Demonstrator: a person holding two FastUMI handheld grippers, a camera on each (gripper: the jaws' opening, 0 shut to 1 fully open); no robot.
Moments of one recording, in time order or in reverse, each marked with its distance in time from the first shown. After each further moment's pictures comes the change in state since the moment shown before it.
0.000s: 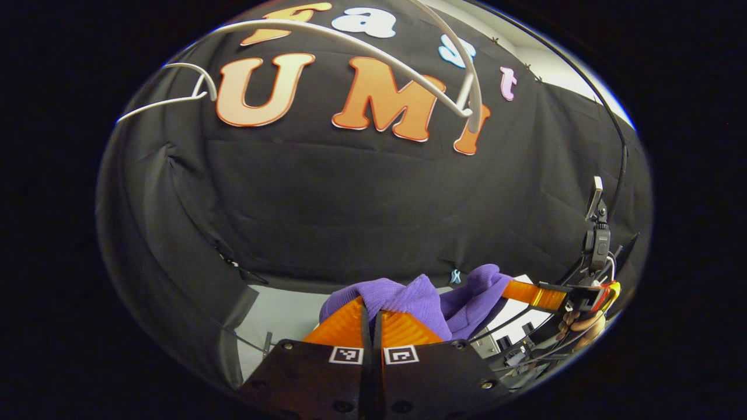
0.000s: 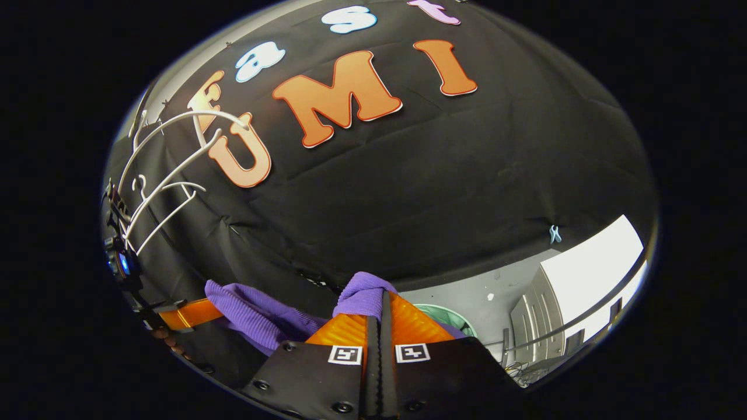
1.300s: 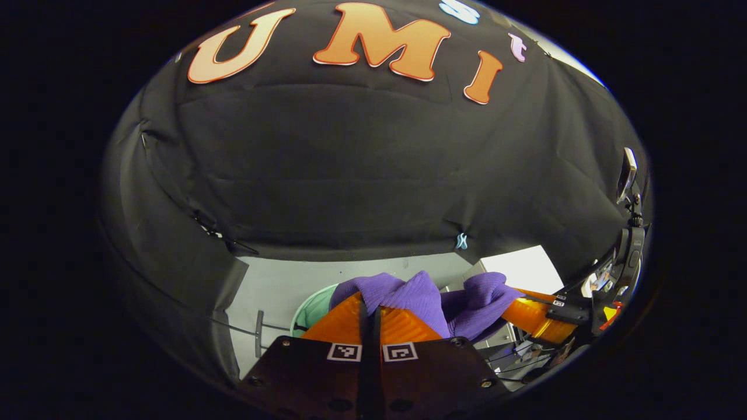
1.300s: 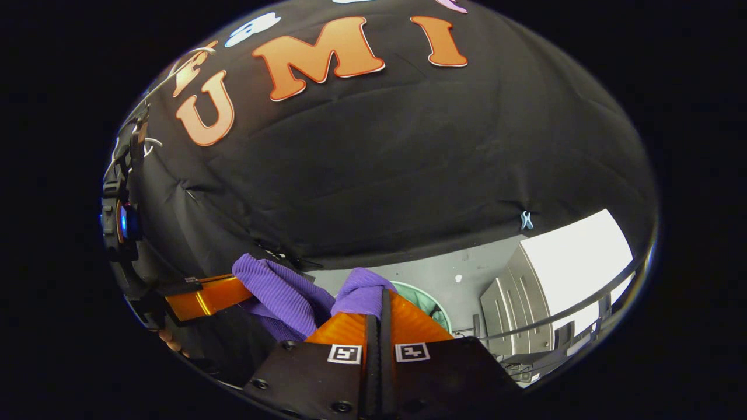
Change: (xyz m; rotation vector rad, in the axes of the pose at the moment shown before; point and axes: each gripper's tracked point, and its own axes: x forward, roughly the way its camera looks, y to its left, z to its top) left arm 0.117 0.007 -0.089 0.006 0.228 0.044; right arm 0.070 -0.055 -0.078 -0.067 0.155 -0.186
